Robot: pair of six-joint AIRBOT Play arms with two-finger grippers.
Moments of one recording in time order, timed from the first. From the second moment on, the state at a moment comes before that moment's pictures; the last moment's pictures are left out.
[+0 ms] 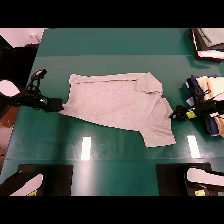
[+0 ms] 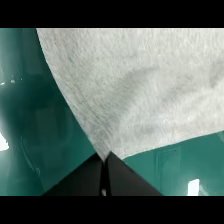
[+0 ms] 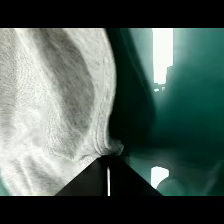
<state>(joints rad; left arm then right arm) -0.01 -1.07 0.95 1.16 -1.17 -1.44 -0.39 -1.36 0.85 -1.01 1.22 1.14</state>
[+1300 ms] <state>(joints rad) -0.01 -0.80 2.11 1.14 -1.27 -1.51 -0.39 -0.84 2.09 -1.14 1.42 1.42</state>
